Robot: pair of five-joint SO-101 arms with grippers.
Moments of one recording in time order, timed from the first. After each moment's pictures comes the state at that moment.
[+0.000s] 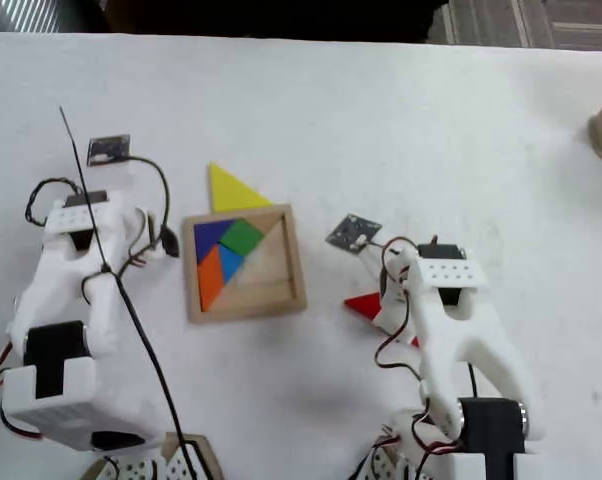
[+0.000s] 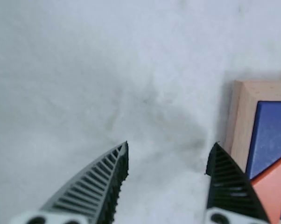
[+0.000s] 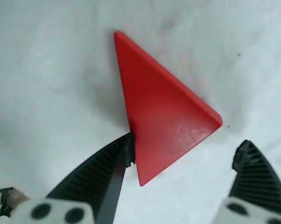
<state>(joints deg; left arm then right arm) -16.0 6.4 29.8 53.6 -0.7 -2.5 -13.4 50.7 60.6 53.8</state>
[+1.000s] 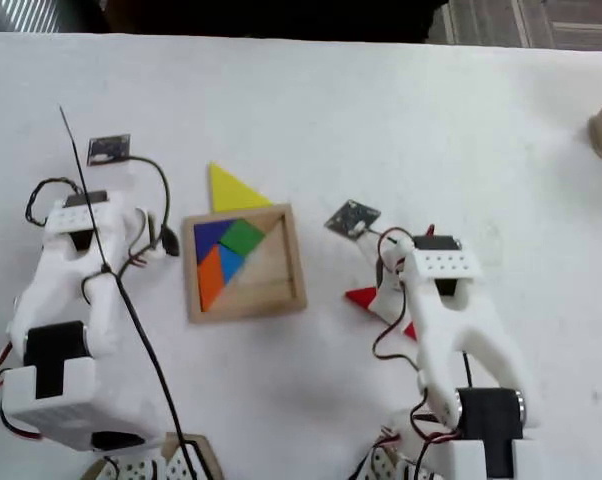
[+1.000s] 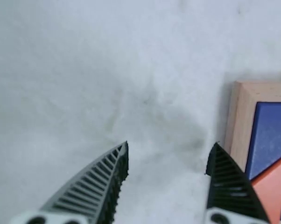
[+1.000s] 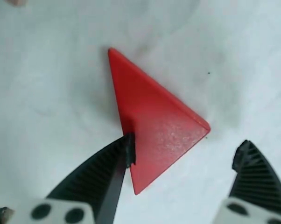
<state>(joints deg) -16.0 6.4 29.8 53.4 -0.7 -3.6 -10.5 47.2 58.3 50.2</state>
